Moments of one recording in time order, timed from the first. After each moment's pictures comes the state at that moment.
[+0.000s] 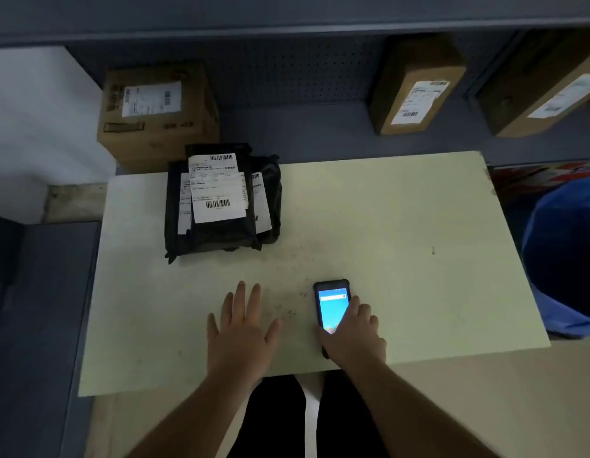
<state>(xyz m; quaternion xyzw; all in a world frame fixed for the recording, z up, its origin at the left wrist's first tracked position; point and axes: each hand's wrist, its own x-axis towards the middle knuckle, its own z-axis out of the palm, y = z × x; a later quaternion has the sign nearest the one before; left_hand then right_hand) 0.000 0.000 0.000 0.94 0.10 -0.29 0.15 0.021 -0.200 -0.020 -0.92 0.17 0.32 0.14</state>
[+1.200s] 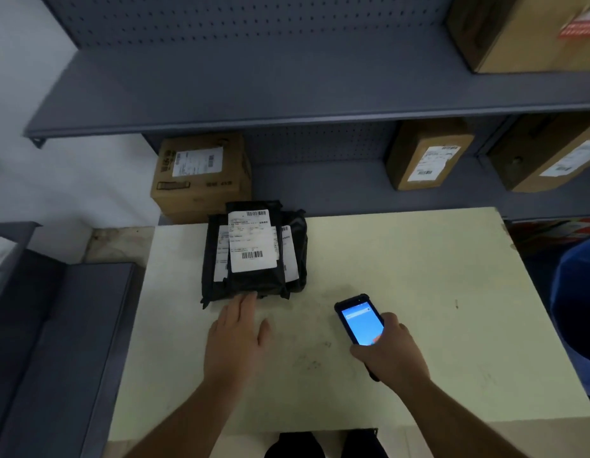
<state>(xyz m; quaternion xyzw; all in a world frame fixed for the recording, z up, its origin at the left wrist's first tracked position) 0.055 0.059 0.035 0.98 0.11 -0.09 0.15 0.081 -0.214 0.041 -0.89 0.20 0.29 0.29</state>
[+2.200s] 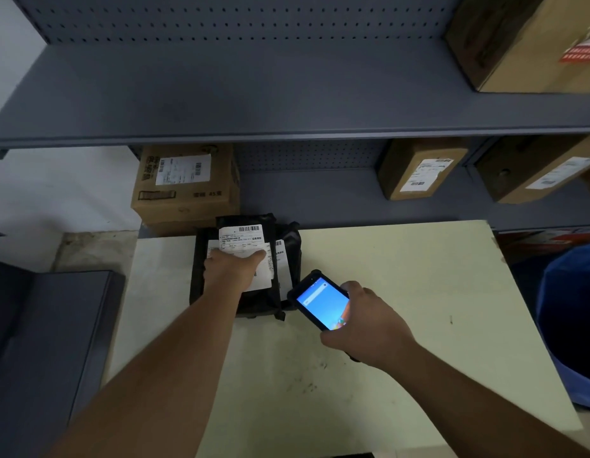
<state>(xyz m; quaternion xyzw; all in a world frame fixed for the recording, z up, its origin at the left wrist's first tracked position) 0.239 0.087 0.029 0.81 0.43 -0.12 0.39 0.158 -0.159 0.121 -0.93 0.03 0.29 0.21</state>
